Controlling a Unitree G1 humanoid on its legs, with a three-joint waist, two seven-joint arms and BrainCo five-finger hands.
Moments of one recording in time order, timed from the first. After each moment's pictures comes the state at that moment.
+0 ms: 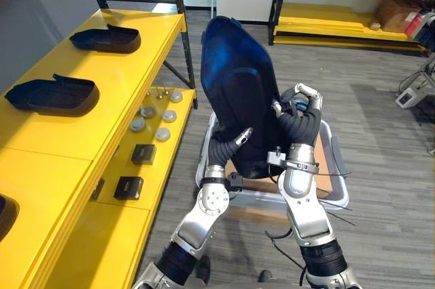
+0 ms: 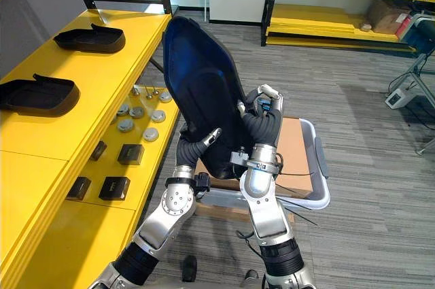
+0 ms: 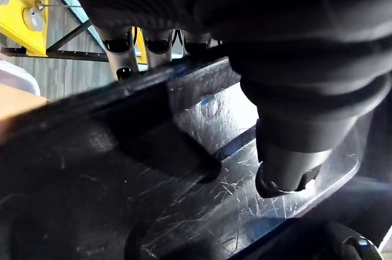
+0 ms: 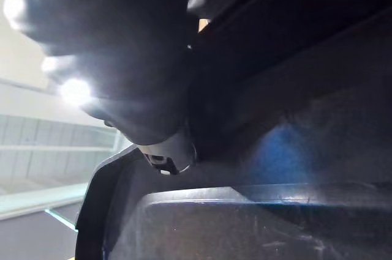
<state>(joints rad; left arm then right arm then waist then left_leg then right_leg) -0.17 0.02 -0.51 -0.01 -0.08 -0.03 0.53 -0.18 -0.02 0.27 -0.26 -0.22 -0.08 -0.53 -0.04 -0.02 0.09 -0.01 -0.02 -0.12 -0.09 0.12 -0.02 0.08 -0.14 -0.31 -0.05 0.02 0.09</state>
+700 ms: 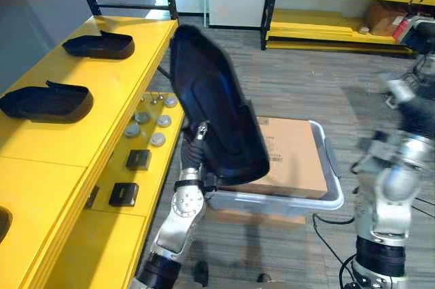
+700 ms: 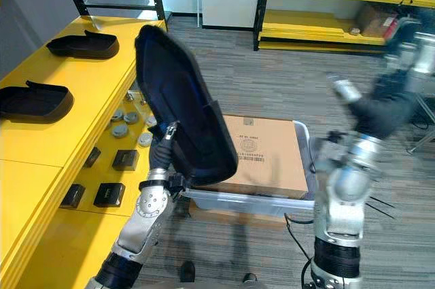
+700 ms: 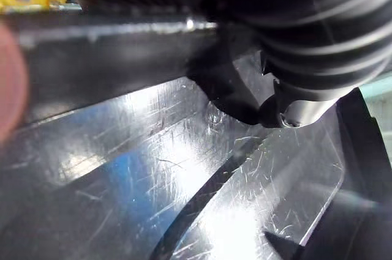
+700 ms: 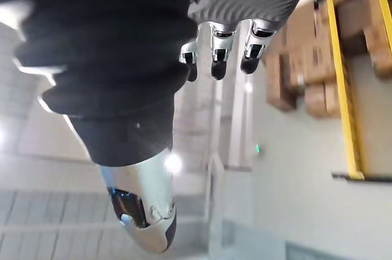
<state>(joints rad) 0.06 0.04 -0.22 -0.18 -0.07 -0.04 0.44 -0.03 -0.16 -0.52 -0.38 0.23 -0.35 -0.43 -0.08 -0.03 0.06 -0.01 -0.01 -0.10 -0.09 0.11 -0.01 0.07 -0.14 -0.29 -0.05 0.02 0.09</state>
